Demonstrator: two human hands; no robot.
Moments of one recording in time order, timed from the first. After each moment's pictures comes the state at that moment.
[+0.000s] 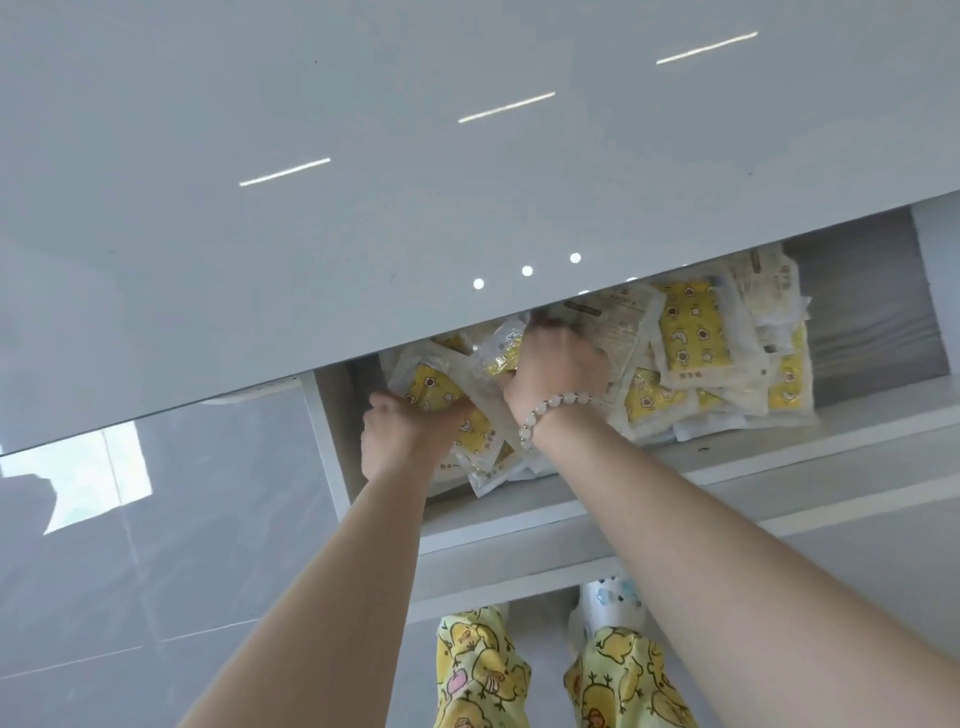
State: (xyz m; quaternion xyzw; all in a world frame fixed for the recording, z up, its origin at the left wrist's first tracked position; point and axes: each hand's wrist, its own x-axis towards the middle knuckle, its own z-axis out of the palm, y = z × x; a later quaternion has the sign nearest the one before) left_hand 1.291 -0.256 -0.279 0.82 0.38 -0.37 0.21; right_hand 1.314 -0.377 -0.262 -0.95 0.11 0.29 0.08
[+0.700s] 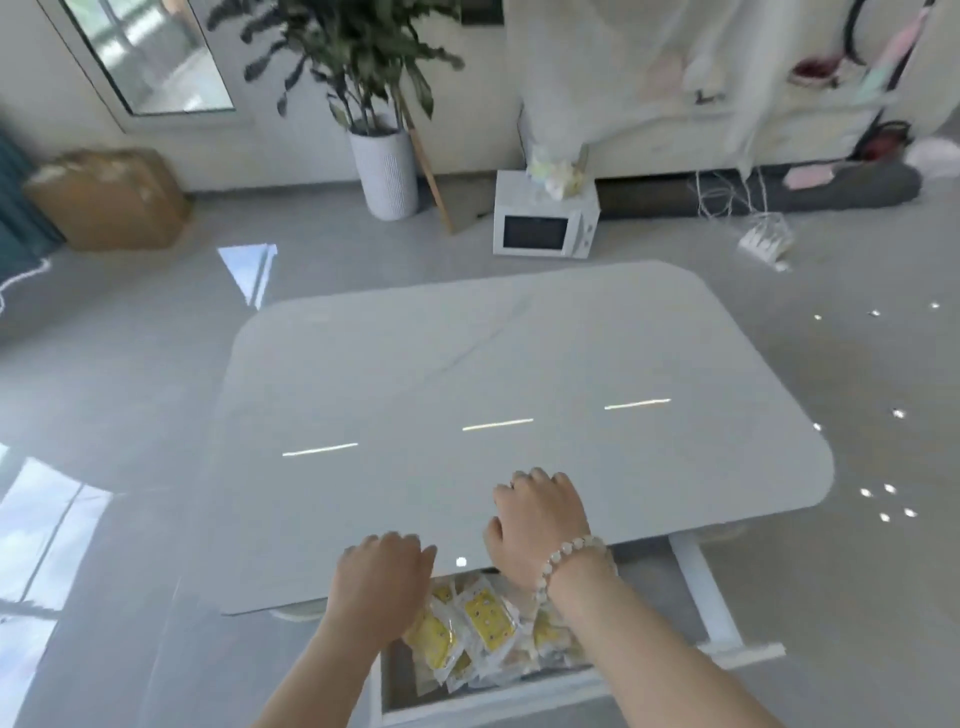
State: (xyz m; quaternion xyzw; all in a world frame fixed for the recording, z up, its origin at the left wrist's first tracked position) left_hand 1.287 -0.251 0.099 0.99 -0.05 -0.16 -0.01; right_hand 1.312 -0.415 0.150 -0.98 -0.15 0.13 0.04
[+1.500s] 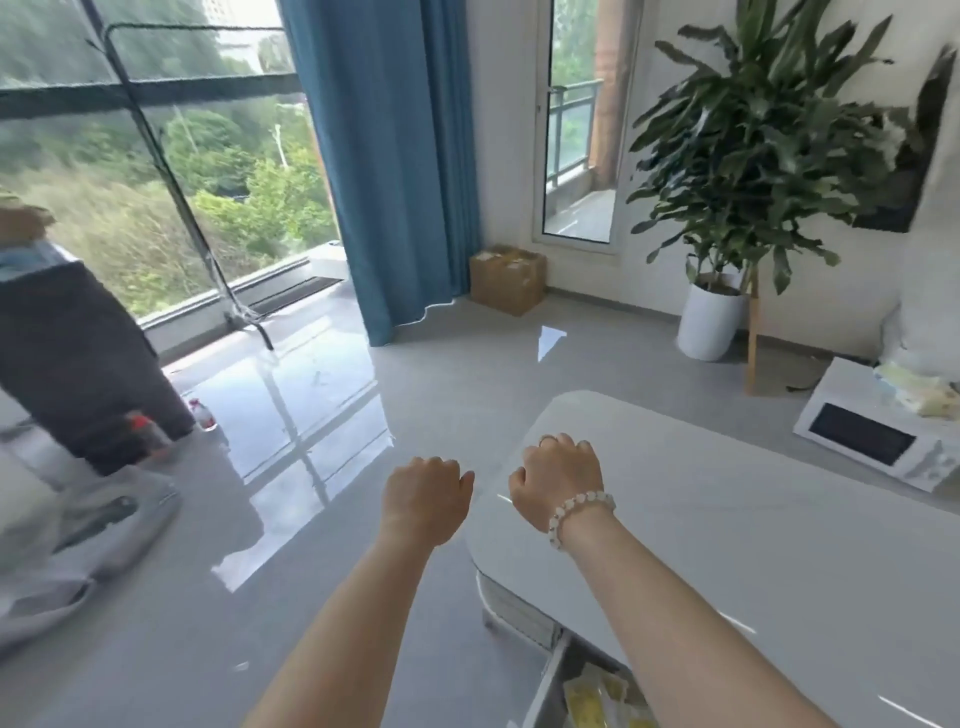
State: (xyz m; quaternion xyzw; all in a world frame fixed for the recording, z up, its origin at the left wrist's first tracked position) left_hand 1.151 -0.091 0.326 0.96 0.29 0.01 -0.04; right_hand 1.243 -0.207 0.344 -0.91 -0.42 -0.02 0.06
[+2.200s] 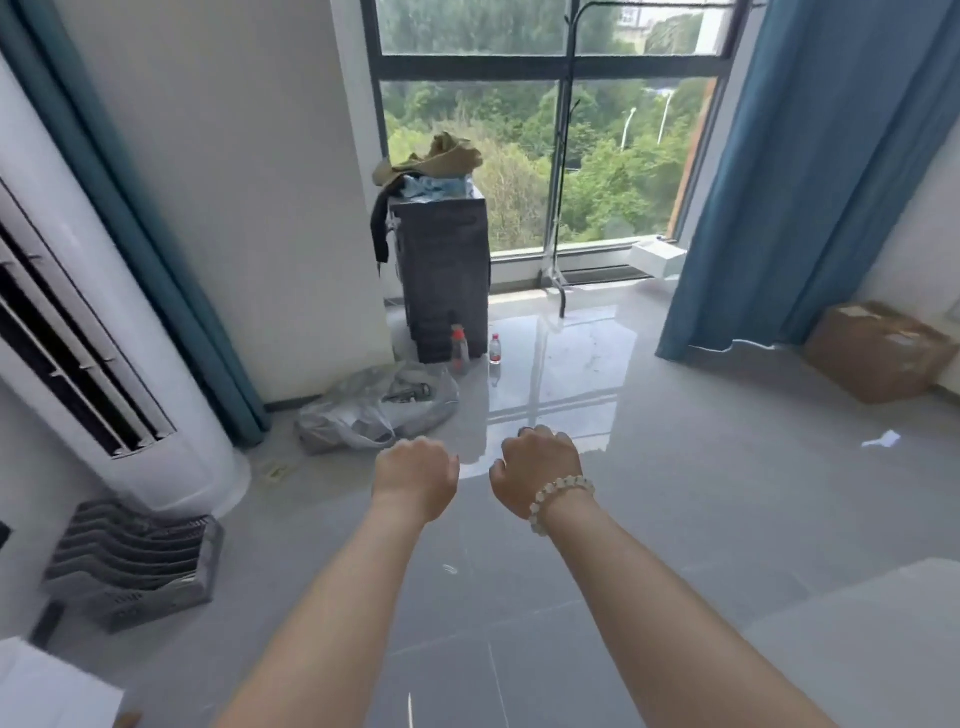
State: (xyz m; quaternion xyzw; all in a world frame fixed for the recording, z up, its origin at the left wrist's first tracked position) left_hand 0.837 0.125 0.329 0.77 0.64 0.00 -0.01; right_hand 0.972 0.097 0.344 -0.68 -0.73 -0.02 0.04
